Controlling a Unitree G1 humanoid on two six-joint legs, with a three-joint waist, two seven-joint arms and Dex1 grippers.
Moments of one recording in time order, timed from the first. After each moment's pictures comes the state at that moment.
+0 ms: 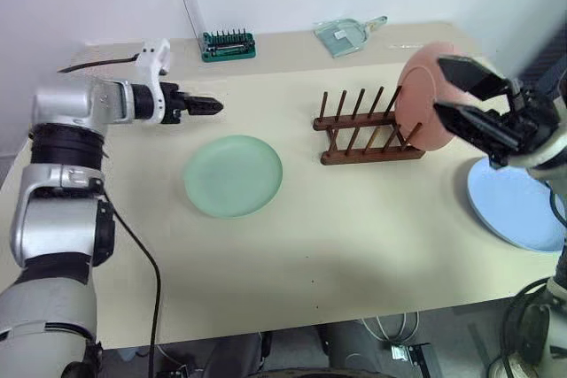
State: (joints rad) left arm -1.18 0.71 -0.07 0.68 -0.34 1.11 -0.86; right arm -0.43 -0.75 -0.47 -0.25 1.08 0.67 1.03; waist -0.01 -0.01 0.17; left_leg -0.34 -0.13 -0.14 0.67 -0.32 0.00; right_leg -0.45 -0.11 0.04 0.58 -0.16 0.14
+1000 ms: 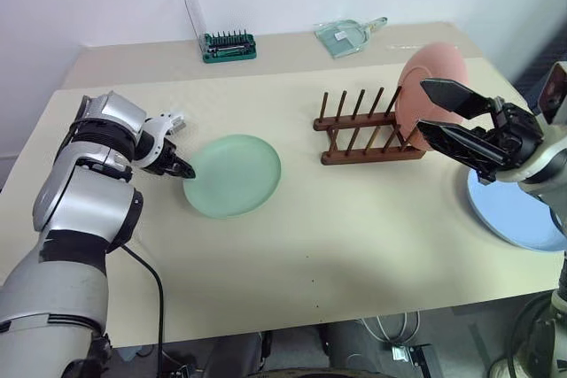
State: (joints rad) left arm -1.31 0.59 -0.46 1.25 0.08 0.99 -1.27; right arm -0.36 -0.77 -0.45 -0.29 1.11 0.68 0.97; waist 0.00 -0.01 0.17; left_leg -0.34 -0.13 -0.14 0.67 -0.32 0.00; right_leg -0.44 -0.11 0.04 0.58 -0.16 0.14
